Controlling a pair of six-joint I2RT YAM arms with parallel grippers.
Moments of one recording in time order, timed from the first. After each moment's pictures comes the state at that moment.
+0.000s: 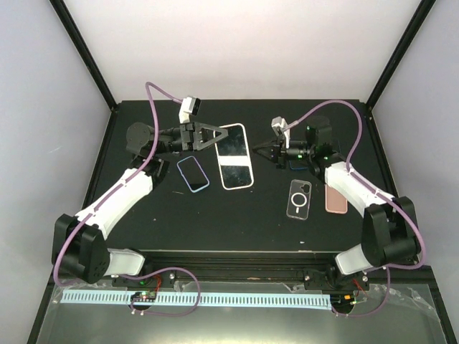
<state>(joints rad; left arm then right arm) -0.37 1.33 0.99 0.87 1.12 -1.46 0.30 1.47 0.98 0.15 -1.11 0.02</state>
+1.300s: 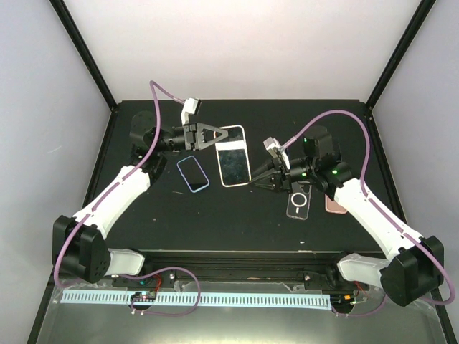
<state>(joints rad) -0.34 1.32 1.04 0.54 1.15 -1.14 0.46 1.20 1.00 -0.29 -1.28 0.02</state>
